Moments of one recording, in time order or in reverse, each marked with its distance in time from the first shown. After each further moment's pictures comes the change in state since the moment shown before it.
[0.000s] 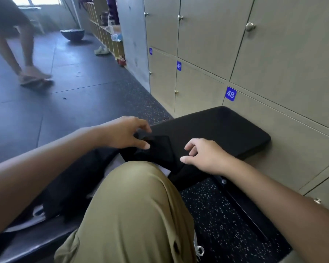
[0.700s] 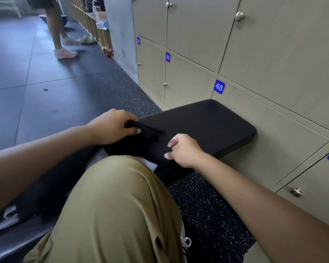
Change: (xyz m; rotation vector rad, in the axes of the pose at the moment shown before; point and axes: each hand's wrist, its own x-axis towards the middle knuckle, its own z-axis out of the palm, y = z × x) left_hand 0.020 -0.005 0.022 -0.017 0.172 0.033; right_hand 0.024 0.000 0.030 0.221 0.036 0.147
